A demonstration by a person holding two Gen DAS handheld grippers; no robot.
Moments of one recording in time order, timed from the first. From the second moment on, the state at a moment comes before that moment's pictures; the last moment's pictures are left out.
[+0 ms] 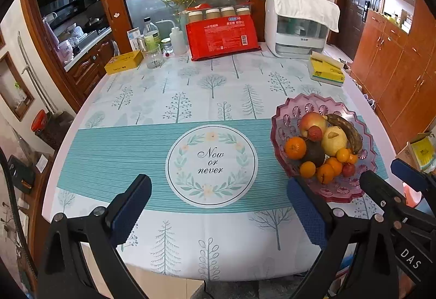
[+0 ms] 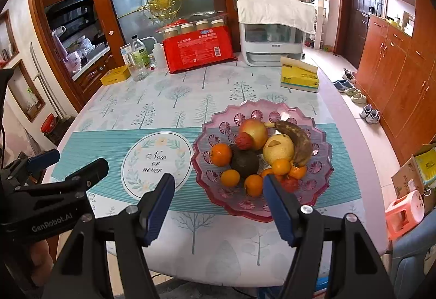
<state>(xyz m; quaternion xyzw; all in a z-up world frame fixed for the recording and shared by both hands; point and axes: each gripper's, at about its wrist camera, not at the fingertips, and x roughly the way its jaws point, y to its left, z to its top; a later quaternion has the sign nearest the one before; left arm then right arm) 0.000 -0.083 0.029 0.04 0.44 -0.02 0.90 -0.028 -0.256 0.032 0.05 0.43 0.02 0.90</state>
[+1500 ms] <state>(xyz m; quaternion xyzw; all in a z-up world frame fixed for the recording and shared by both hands) 0.007 -0.083 0.021 0.03 0.45 -0.01 0.89 -0.021 -0.253 0.030 0.04 0.43 0.02 0.90</state>
